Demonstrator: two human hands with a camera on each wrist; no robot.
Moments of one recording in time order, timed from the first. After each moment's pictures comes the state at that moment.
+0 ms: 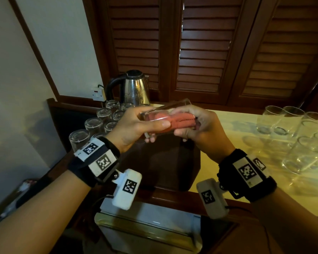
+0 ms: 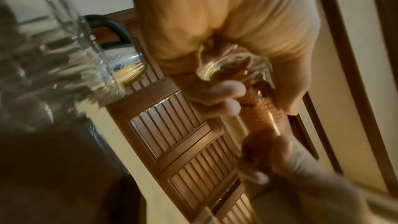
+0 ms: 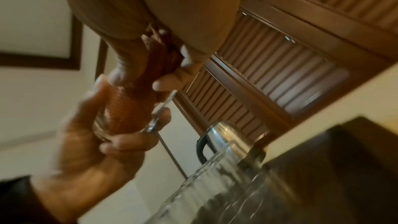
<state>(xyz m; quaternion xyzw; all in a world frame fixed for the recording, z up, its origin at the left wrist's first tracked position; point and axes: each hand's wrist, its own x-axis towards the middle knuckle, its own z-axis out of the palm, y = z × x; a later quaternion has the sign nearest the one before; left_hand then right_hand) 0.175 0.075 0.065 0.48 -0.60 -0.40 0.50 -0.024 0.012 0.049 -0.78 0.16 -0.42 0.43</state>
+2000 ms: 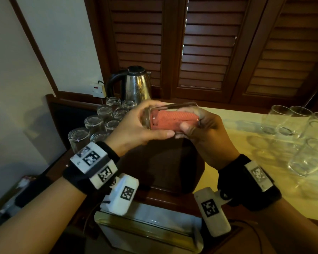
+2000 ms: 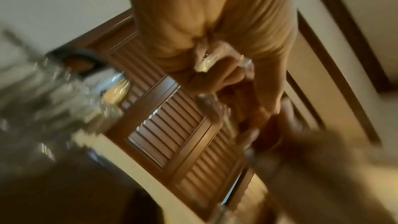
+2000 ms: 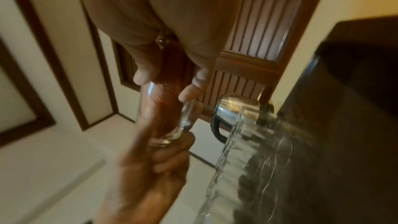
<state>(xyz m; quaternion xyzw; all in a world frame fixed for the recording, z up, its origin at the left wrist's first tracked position) 0.185 0.073 0.060 0.52 -0.62 -0.32 0.49 -0.011 0.010 0.036 -0.65 0.14 -0.45 0.59</state>
